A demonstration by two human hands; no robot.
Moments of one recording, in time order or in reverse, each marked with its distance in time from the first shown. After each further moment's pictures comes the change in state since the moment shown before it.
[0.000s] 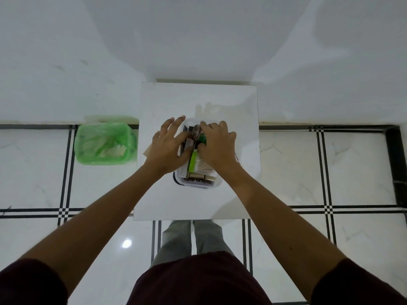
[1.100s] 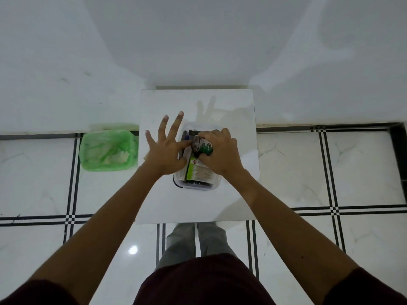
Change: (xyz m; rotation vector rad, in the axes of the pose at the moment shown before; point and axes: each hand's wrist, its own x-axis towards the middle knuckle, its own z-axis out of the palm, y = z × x) left_hand 0.003 0.017 -0.016 0.197 -0.201 -0.007; right_hand -0.017 0.025 -0.004 0.246 0.044 -0.079
